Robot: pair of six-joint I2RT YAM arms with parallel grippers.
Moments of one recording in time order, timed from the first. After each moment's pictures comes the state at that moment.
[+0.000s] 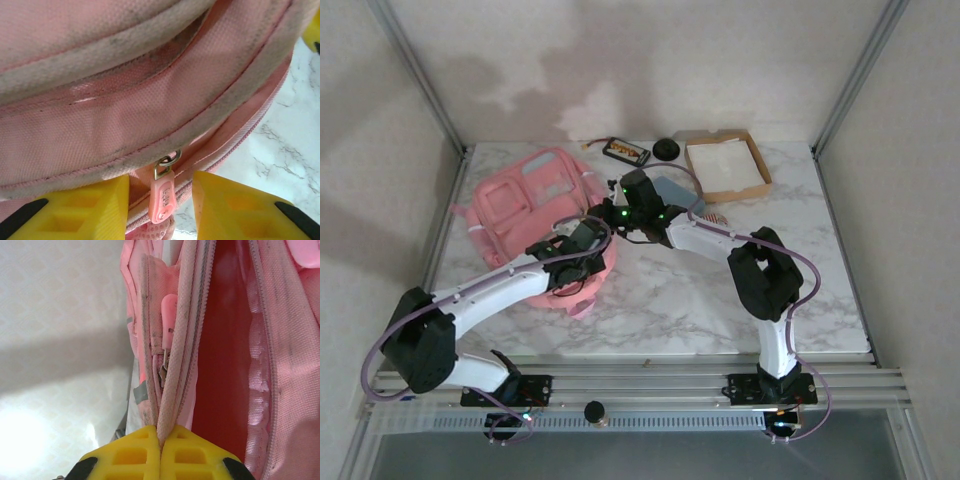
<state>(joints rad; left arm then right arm) -0.67 1.40 0.93 -0.60 -0.32 -1.00 0.77 1.98 1.45 0.04 -0.52 1.01</state>
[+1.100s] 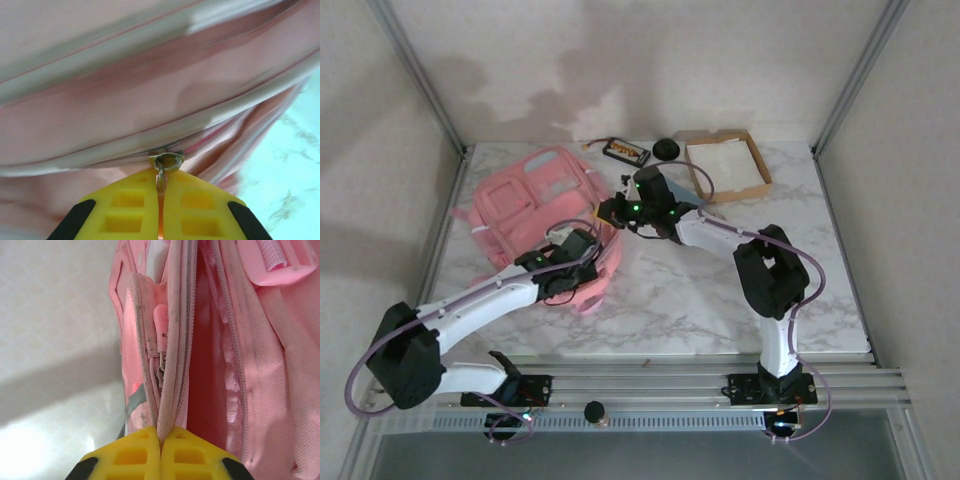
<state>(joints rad) -0.67 1.27 0.83 -0.63 -0.32 -0.97 0.69 1.97 1.41 0.06 -0.54 1.01</state>
